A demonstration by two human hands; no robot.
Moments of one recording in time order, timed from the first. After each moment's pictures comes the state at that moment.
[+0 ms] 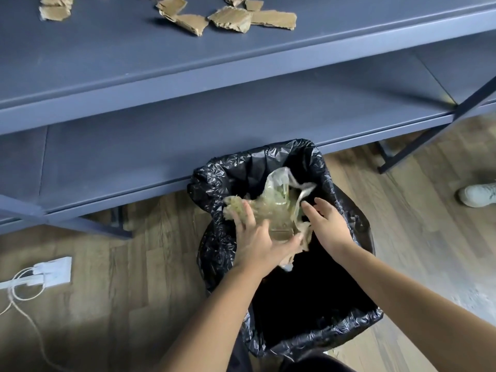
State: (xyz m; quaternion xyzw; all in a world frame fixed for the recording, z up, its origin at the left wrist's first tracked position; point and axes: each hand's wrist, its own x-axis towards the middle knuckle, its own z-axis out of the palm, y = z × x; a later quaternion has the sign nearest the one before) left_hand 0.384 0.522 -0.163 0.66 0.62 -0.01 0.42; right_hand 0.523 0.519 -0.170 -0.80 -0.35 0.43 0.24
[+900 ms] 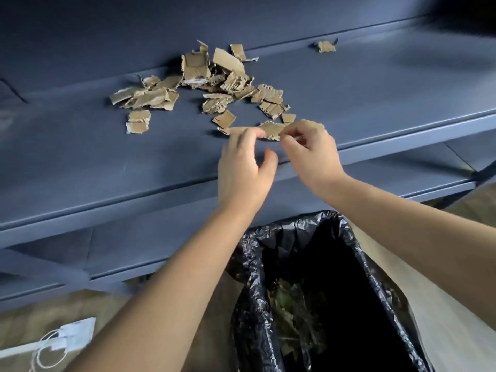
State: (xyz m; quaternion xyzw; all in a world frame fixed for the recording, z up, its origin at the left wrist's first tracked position) left_hand 0.348 0.688 0.012 0.71 0.53 0.41 0.20; right_hand 0.456 0.688 0.024 -0.67 -0.55 0.25 0.43
